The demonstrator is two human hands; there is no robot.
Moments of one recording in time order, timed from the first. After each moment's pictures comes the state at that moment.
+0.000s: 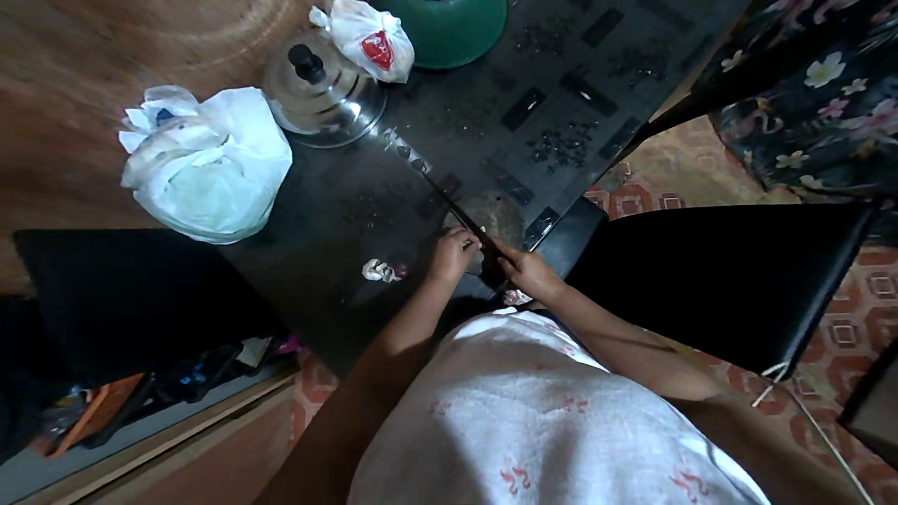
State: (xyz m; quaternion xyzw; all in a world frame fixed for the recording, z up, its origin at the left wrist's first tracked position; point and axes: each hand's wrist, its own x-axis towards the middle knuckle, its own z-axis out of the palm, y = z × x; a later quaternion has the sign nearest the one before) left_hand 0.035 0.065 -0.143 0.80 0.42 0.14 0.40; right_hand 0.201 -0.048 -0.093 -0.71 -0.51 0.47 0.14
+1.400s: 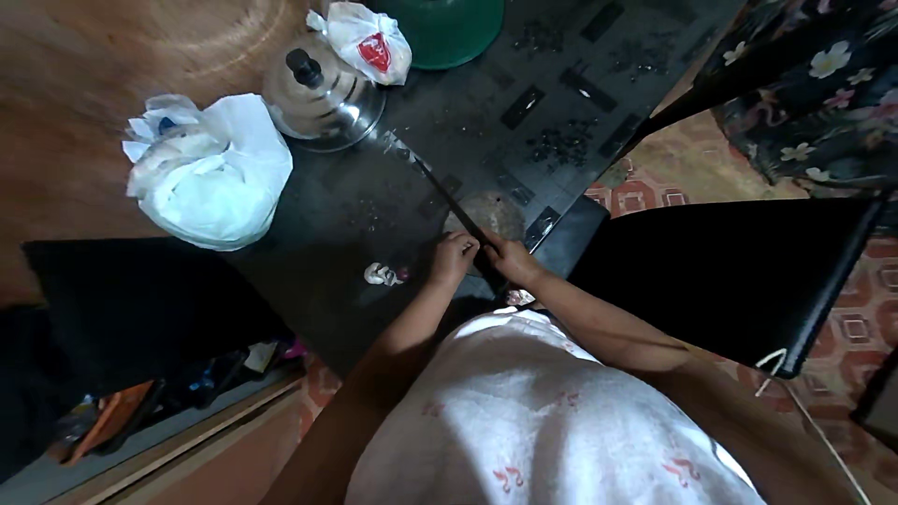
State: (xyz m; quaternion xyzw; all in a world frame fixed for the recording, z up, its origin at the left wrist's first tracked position) left_hand 0.034 0.062 -0.138 0.81 0.43 0.11 0.39; right_hand 0.189 -0.013 -0.103 -0.71 -0.48 0.48 0.18
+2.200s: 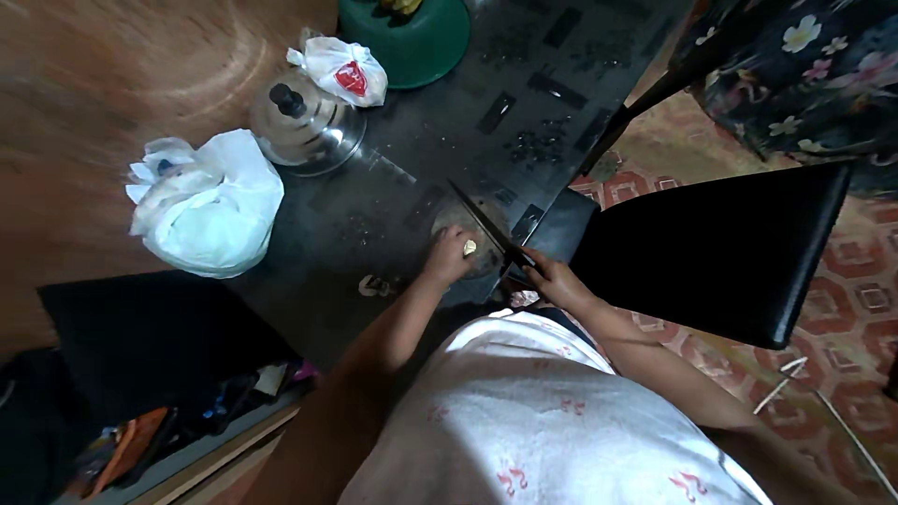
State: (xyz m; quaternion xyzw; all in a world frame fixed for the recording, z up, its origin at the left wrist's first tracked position) left_hand 0.057 0.076 -0.122 0.89 0.35 -0.06 0.30; right_hand 0.242 -0.113 -0.105 -0.73 -0.43 0.48 0.23
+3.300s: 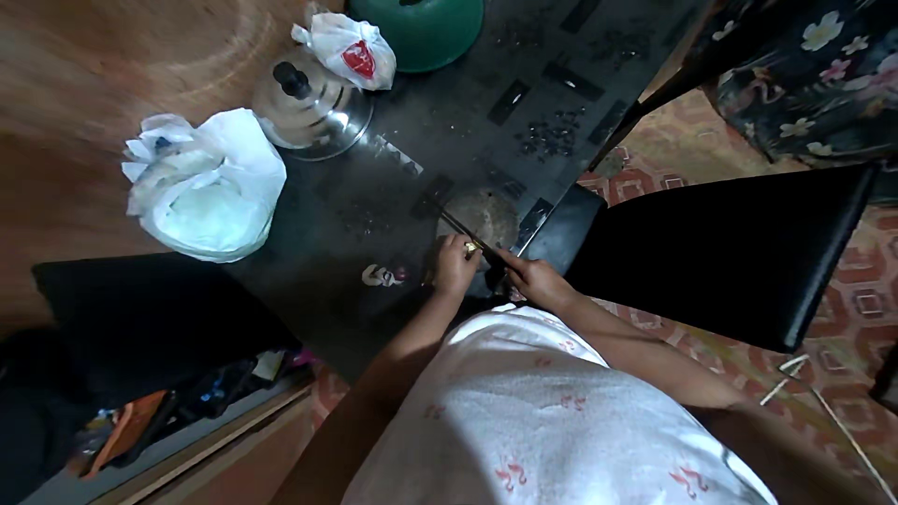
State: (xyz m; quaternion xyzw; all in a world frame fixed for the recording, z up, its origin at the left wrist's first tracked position) left_hand 0.043 0.032 -0.127 0.78 0.50 0.07 0.37; right_hand 0.206 -0.085 -0.100 -0.71 -0.55 0.44 0.12
